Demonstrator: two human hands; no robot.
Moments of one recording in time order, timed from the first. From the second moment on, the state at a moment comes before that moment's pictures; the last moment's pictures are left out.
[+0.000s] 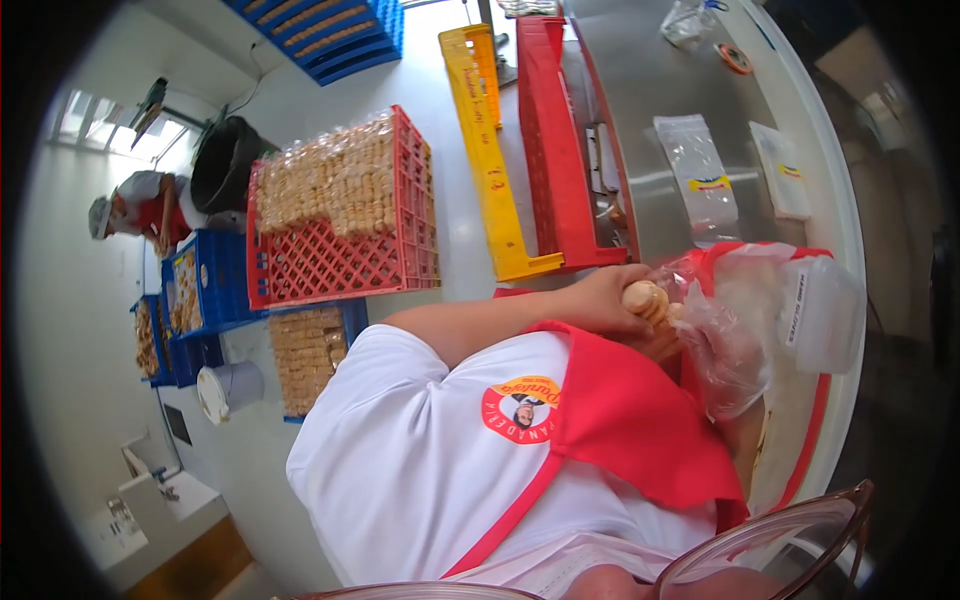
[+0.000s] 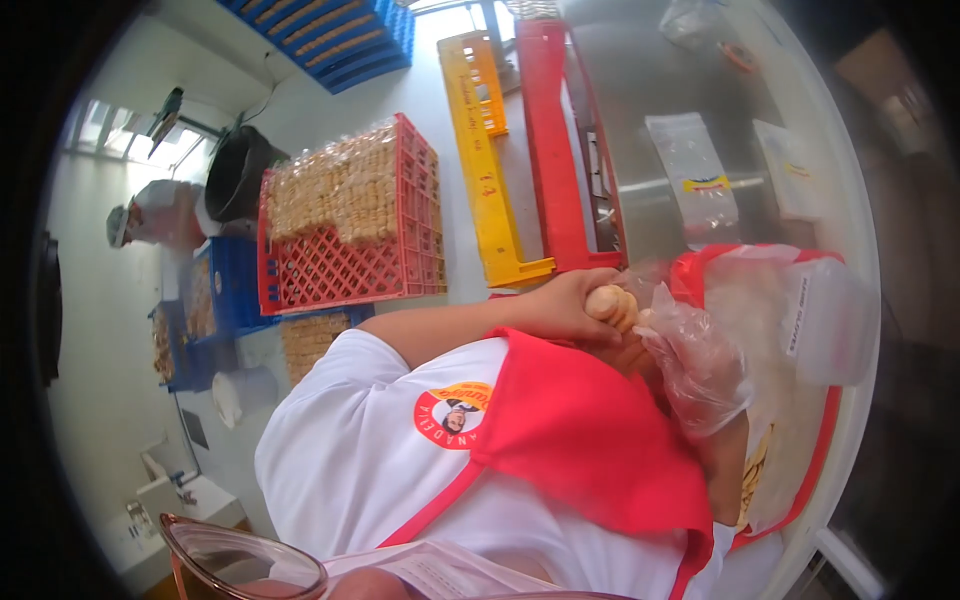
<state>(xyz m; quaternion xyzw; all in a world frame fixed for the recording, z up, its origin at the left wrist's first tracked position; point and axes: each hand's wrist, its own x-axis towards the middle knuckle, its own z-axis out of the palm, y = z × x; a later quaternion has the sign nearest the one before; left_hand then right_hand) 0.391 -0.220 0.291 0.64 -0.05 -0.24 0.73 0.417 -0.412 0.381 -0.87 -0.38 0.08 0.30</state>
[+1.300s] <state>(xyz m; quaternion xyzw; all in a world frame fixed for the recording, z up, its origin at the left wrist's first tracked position) 0.446 -0.140 0.152 0.91 -0.04 -0.01 0.42 0.392 -0.458 0.387 -0.91 -0.28 0.06 0.30</state>
